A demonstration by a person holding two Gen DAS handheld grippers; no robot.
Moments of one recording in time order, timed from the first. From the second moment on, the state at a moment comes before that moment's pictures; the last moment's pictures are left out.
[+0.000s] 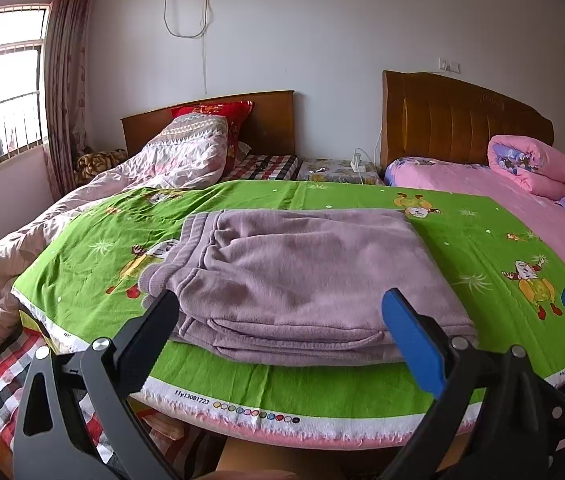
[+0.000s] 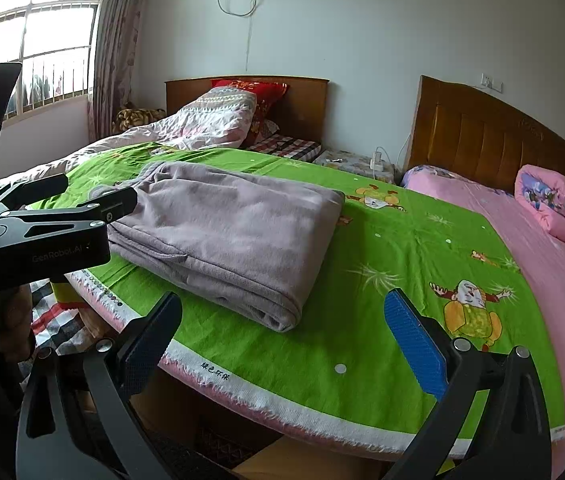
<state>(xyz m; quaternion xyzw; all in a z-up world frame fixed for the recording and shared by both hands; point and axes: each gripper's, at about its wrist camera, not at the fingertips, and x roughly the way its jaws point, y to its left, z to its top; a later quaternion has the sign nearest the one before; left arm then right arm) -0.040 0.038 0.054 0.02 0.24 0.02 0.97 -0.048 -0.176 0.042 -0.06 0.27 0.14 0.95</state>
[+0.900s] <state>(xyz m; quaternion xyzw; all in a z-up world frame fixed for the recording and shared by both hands) -0.038 0.042 0.049 0.02 0.25 0.02 0.97 -0.049 -0.177 0.039 -0.06 0.28 0.14 0.95</state>
